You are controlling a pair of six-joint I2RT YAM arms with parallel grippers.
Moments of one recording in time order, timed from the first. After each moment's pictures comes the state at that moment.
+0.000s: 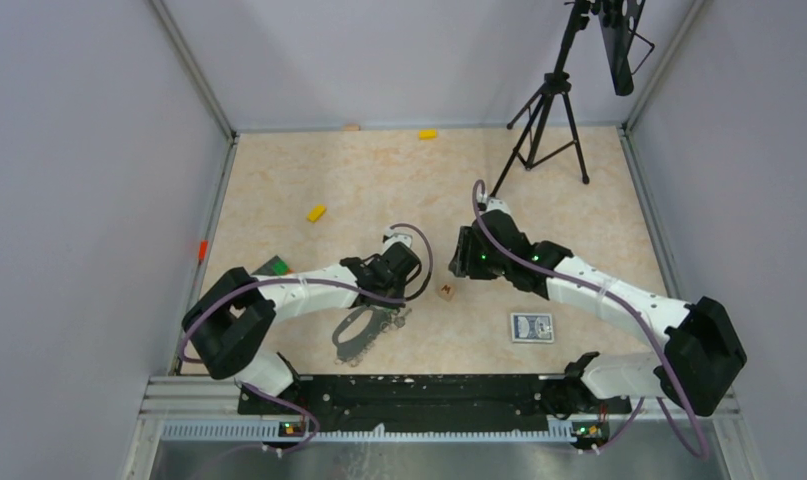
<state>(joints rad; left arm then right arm) -0.88 1.54 0.82 -0.37 -0.25 -0.60 0.77 1.26 0.87 -0.39 0.13 0.70</state>
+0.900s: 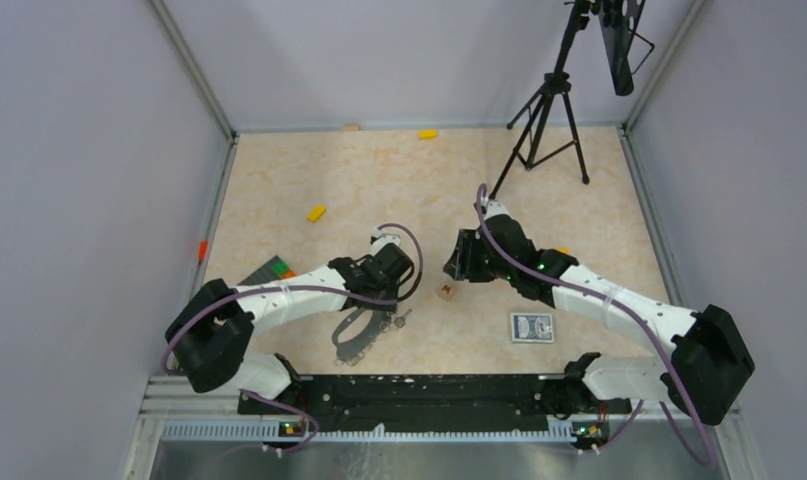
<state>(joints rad) -0.88 1.43 0.82 -0.51 -0.28 -0.66 0.77 1.21 0.80 -0.27 0.05 0.68</state>
